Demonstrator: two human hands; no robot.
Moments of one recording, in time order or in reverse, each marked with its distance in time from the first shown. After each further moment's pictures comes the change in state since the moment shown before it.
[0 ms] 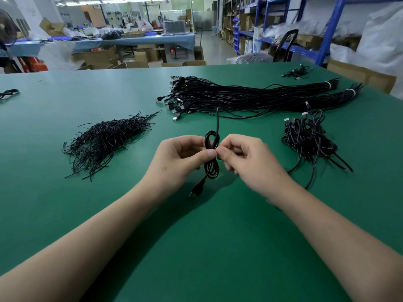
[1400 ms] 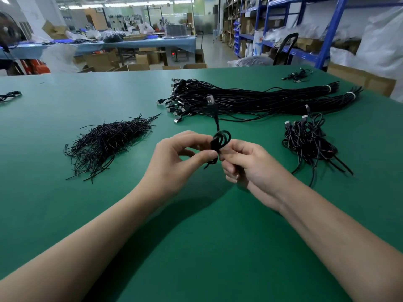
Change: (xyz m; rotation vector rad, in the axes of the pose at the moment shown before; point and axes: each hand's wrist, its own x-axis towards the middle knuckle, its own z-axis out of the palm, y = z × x) left_hand 0.001 0.003 -0.005 0.246 0.011 0.298; right_hand 0.001 0.002 0.003 0.693 -0.161 0.216
